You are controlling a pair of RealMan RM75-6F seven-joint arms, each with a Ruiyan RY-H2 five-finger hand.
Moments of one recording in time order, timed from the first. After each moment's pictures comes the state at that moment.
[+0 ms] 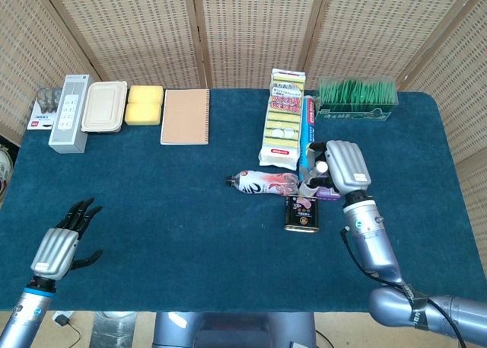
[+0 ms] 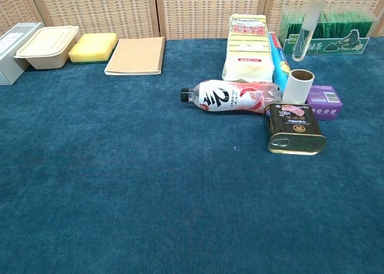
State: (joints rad) left arm -0.17 -1.35 0.03 -1.42 1.60 1.42 -0.06; right arm 0.73 -1.23 0.41 -1.94 -0.81 1.20 -0.32
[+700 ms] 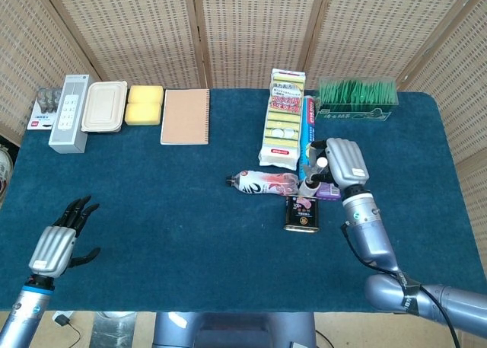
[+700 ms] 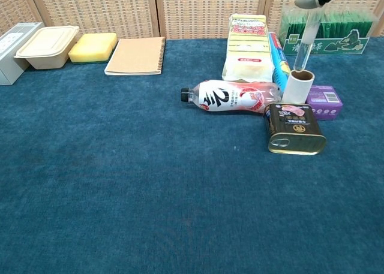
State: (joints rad) left arm -0.17 -1.35 0.02 -1.42 1.58 1.41 -0.06; right arm 0.75 -1.27 0.38 -1.80 -0.80 1.13 -0.27
